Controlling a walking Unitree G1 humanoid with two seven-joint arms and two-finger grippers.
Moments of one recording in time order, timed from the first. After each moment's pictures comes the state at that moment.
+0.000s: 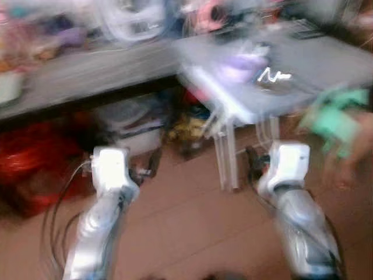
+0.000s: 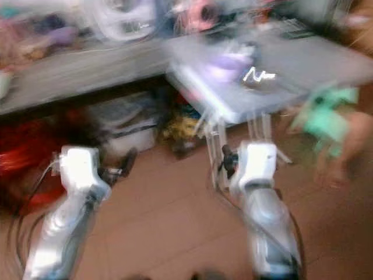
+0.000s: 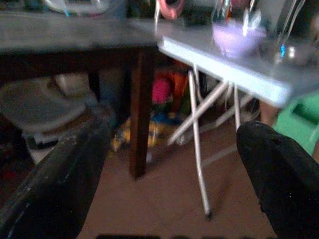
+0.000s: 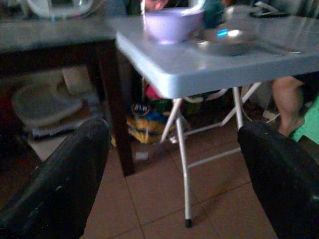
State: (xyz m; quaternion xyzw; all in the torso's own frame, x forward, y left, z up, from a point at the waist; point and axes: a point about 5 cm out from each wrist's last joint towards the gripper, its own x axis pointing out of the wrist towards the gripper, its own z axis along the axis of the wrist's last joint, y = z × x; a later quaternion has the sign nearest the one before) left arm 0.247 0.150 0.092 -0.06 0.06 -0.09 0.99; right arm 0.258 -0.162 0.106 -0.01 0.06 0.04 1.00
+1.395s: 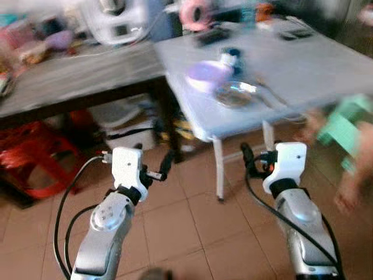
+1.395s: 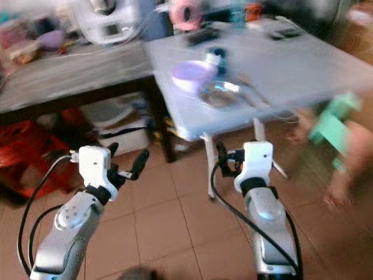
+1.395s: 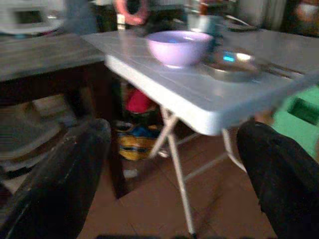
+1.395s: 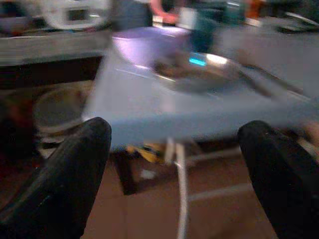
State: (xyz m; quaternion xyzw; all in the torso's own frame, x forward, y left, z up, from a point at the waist) left arm 0.245 0.122 0.113 -0.04 0.02 -0.17 0.98; right arm 0.259 -0.163 0.114 0.00 0.02 0.05 1.00
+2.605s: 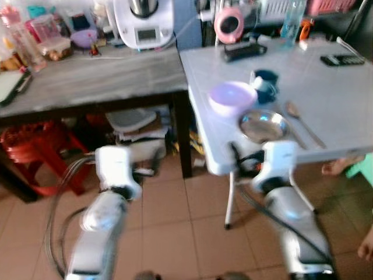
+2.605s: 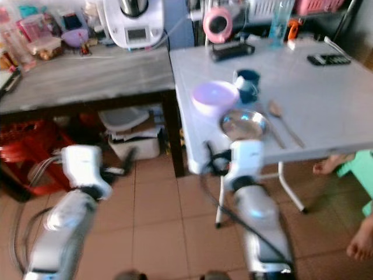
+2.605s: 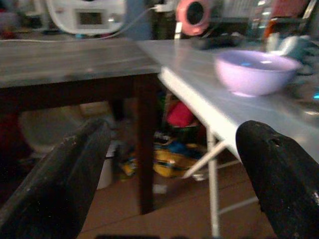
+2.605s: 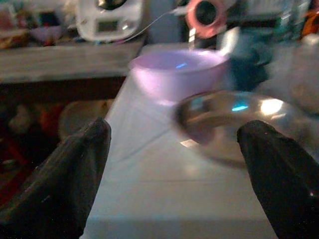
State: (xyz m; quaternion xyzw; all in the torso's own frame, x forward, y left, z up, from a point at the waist) left arm 0.247 0.129 0.113 -0.06 0.02 -0.13 0.99; right arm 0.260 -0.158 0.116 0.01 0.02 0.07 1.00
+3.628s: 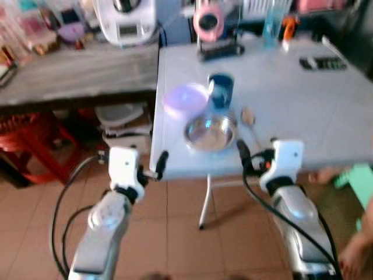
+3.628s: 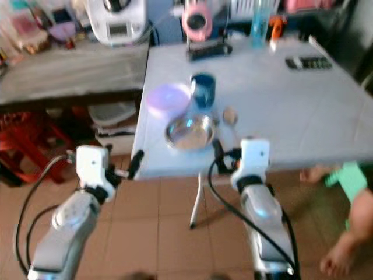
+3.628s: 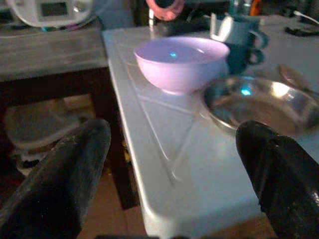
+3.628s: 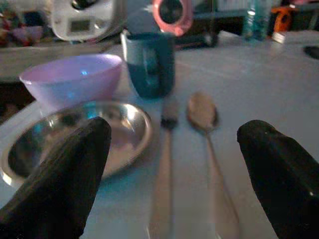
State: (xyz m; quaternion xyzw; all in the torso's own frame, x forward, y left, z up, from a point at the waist) left arm 0.247 0.130 0.112 -0.02 0.03 -0.14 0.99; right arm 0.263 -0.156 0.121 0.01 0.01 0.06 1.00
